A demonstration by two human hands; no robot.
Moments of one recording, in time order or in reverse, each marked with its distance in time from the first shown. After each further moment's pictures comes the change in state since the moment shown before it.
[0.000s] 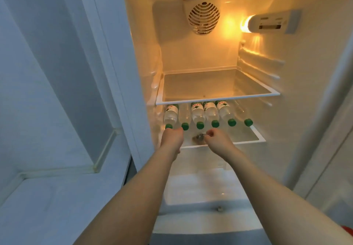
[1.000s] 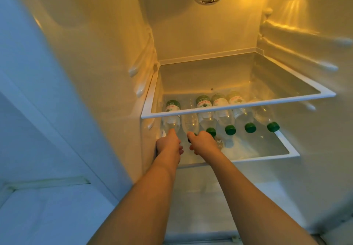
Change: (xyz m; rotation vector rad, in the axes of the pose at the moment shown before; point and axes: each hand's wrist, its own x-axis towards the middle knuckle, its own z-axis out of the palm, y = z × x) left_hand 0.146 -0.003 0.046 -0.387 0.278 -0.283; right_hand 0.140 -0.007 0.077 0.157 -0.118 0.195
